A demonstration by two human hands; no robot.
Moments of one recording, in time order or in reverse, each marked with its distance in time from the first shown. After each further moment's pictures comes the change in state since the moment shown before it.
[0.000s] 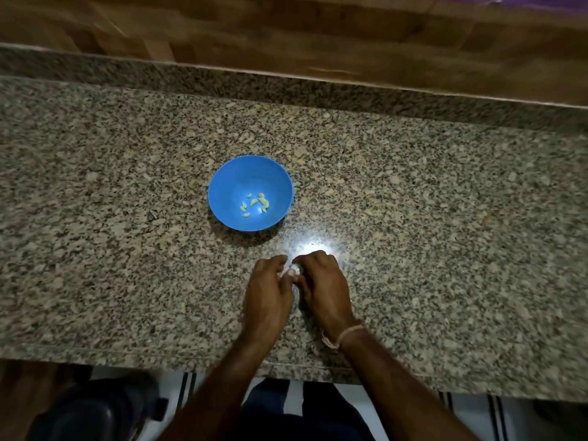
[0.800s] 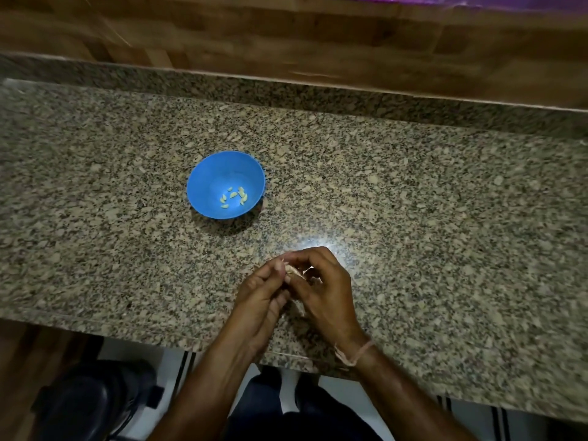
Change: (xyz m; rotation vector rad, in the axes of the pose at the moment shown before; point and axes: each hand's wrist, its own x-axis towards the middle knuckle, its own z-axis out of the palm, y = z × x) left_hand -0.048 0.070 0.025 -1.266 -0.181 -0.445; right_hand -0.039 0.007 -0.099 0.720 0.013 -0.026
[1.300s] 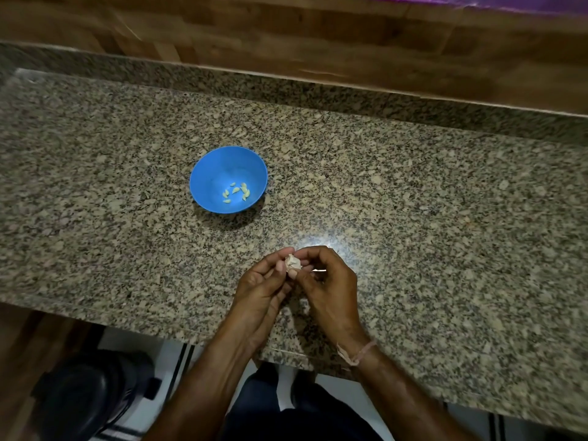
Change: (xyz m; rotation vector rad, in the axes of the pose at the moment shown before) left_hand -0.004 -0.002 0.007 0.033 -0.004 0.064; right_hand -0.001 0.001 -0.005 0.030 0.068 0.164
